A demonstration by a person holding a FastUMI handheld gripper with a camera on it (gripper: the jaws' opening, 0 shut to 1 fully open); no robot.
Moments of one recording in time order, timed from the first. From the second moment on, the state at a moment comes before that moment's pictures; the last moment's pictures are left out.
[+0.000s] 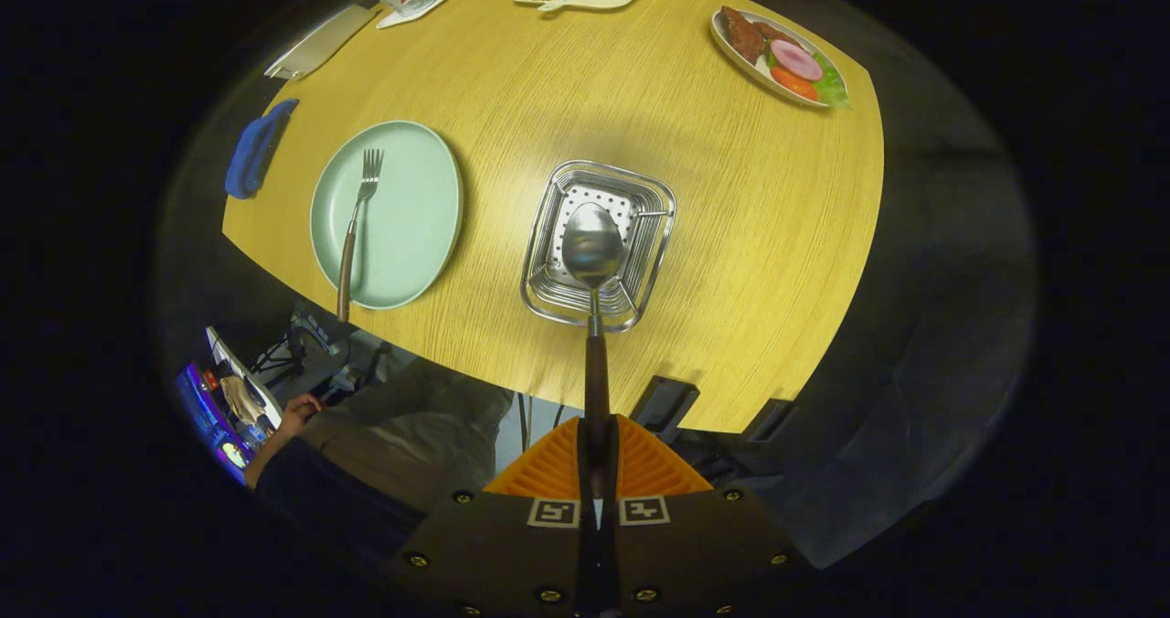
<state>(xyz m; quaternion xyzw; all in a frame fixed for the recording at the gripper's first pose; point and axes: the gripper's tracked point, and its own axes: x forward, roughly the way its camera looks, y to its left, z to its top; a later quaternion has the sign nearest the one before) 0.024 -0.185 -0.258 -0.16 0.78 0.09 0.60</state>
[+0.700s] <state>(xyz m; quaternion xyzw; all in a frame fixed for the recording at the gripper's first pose) 0.051 -0.179 -0.263 -0.13 0.79 0.08 0.59</state>
